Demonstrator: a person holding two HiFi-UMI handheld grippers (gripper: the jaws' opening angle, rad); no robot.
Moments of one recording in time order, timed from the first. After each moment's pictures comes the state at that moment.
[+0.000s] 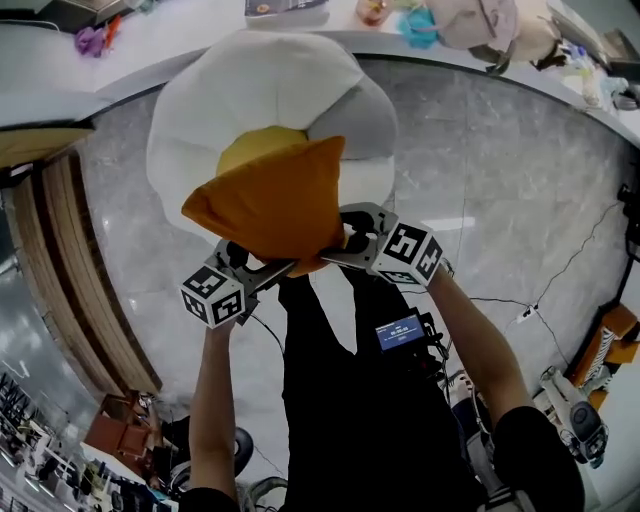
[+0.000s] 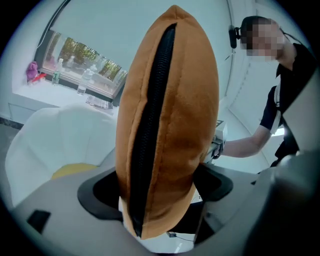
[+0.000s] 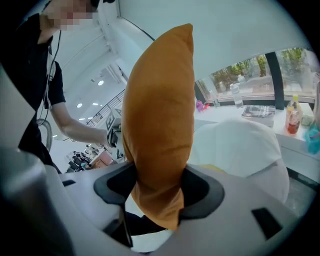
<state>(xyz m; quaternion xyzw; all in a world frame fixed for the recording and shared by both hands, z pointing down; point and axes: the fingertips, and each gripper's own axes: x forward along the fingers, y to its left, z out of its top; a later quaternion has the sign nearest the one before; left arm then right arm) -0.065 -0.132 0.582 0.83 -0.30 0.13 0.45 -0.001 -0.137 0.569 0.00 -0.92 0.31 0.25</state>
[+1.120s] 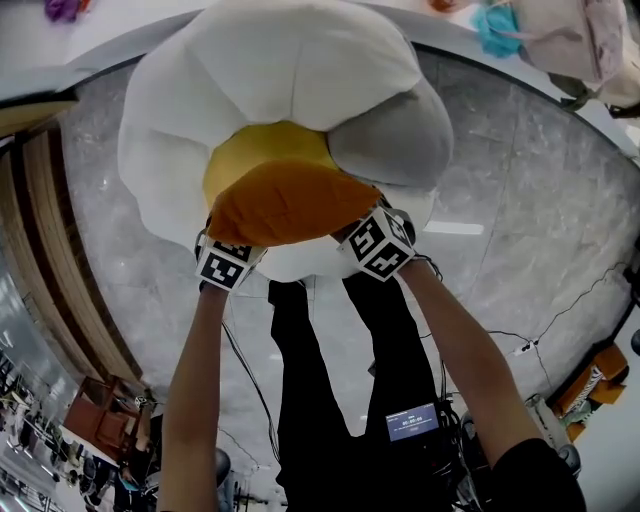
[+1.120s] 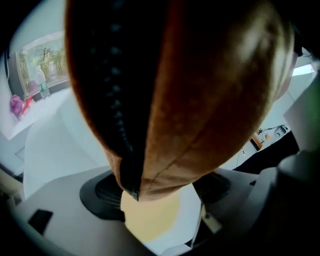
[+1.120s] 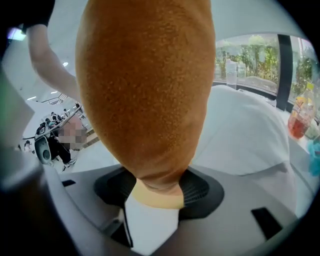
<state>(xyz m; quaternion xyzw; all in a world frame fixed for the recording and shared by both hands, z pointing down) -0.111 -0.237 0.860 0.80 -0.33 0.39 0.32 -0.038 -0.238 0.863 0.06 -0.89 0.18 0.41</state>
